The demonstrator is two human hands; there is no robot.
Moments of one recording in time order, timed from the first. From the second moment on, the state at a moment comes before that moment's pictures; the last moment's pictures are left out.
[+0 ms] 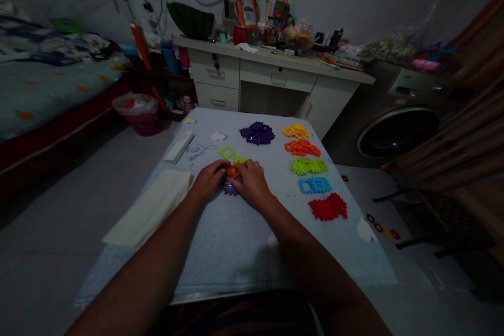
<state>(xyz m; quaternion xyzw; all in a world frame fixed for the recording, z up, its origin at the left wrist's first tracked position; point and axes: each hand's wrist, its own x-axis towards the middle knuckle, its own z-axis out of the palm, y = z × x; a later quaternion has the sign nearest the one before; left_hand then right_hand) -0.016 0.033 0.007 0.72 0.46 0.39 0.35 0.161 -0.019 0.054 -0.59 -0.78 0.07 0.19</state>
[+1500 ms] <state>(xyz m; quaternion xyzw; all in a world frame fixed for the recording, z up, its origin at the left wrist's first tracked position) -0.022 0.041 -0.001 0.77 0.45 0.35 0.29 0.383 -0.008 0.083 -0.72 -0.55 0.18 0.40</state>
